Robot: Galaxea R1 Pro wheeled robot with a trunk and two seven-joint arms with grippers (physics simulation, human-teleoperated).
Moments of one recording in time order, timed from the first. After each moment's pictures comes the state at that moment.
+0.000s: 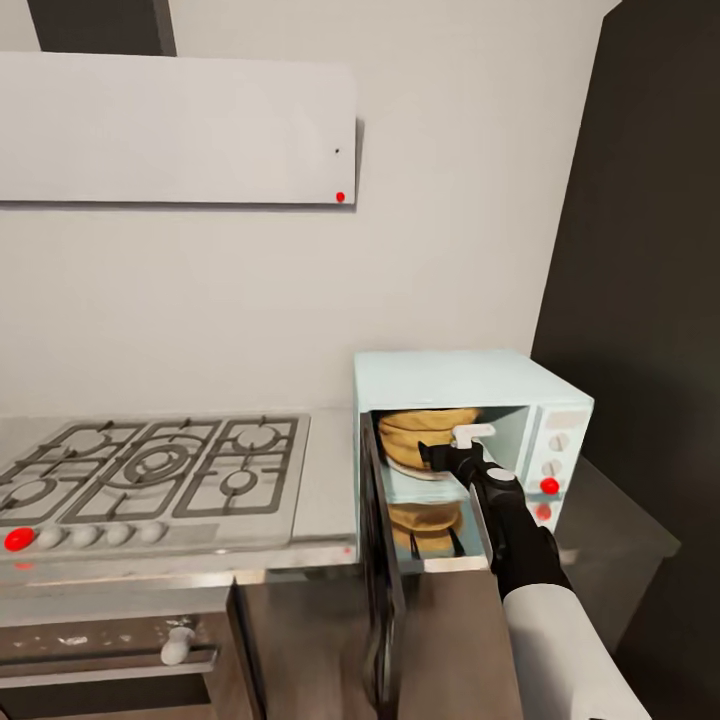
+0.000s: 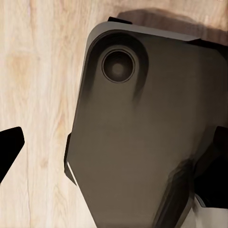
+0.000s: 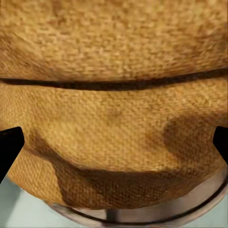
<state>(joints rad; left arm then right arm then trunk) 0.00 -0.02 -0.03 -0.03 0.26 -0.05 0.07 -0.71 0.17 -0.21 -1.01 0.30 0.35 0.23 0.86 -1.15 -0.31</state>
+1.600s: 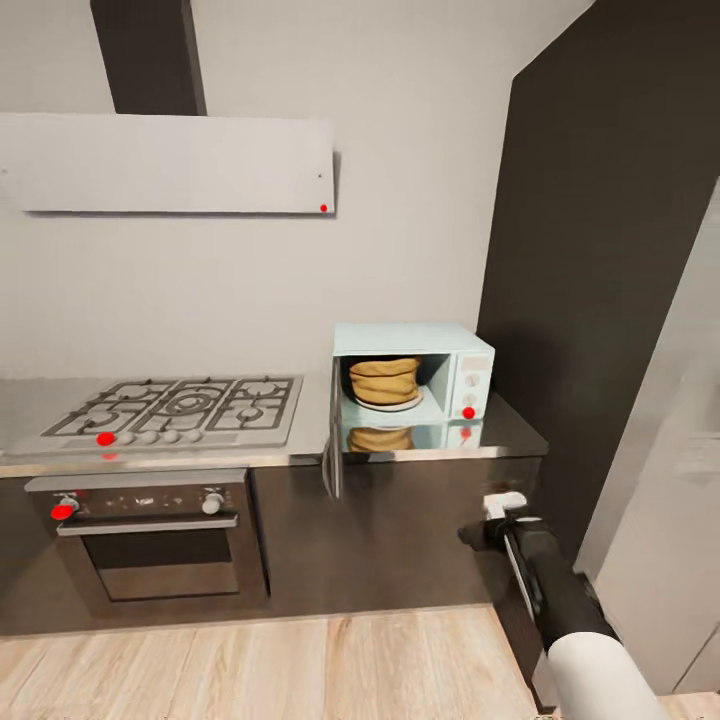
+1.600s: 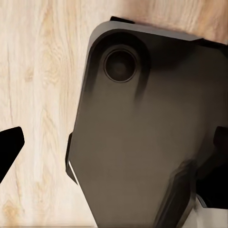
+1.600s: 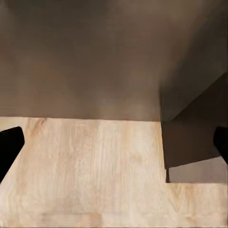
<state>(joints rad) 0.00 -0.02 -0.03 -0.03 0.26 -0.05 0.08 -0.59 0.04 -0.22 -0.94 0.41 0.66 0.28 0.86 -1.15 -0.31</state>
